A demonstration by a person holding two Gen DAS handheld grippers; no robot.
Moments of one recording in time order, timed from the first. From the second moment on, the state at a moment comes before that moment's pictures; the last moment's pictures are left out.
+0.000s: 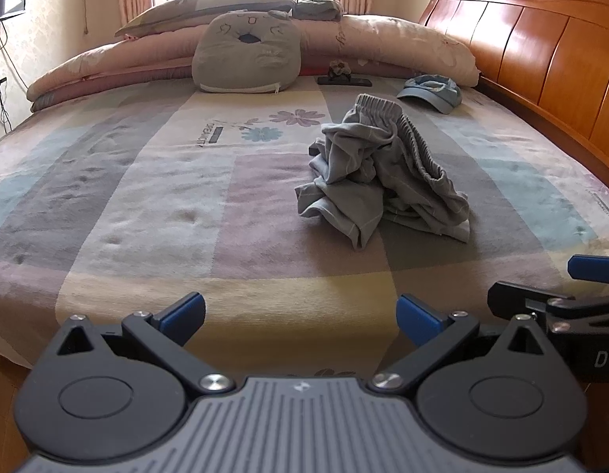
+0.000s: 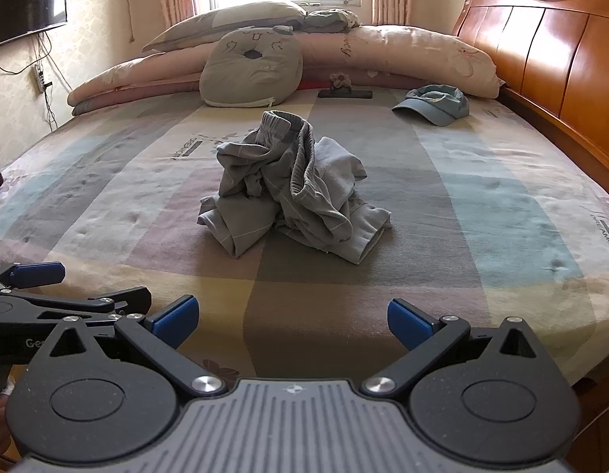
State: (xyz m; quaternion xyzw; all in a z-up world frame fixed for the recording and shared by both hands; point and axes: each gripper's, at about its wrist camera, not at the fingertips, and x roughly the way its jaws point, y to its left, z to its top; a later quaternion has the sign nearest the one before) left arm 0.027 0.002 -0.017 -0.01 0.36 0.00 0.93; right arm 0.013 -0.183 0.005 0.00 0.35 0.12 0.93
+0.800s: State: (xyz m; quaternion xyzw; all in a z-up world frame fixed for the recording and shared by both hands) left arm 0.097 -0.003 -0.031 0.01 0.39 0.02 0.92; right arm 0.082 -0.182 -0.013 0.01 0.36 0.14 0.92
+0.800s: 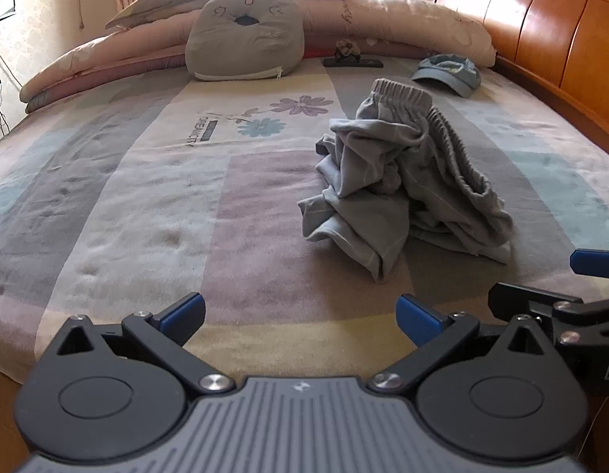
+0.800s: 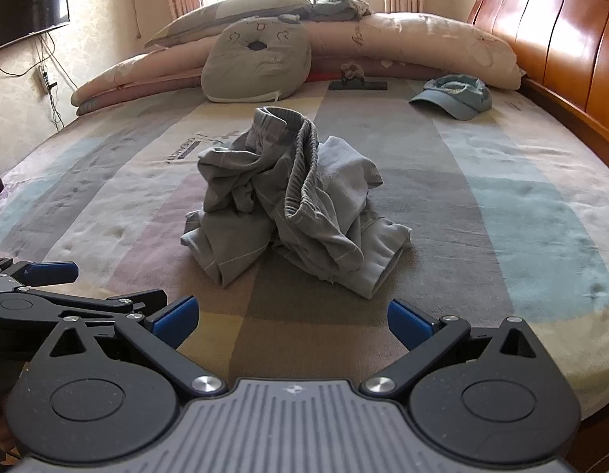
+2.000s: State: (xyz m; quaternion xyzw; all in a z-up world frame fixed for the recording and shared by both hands) left arm 0.225 -0.020 -0.007 0.05 0.45 -0.04 0.89; right arm 0.178 -0.193 -0.012 -0.03 0.45 0.10 0.89
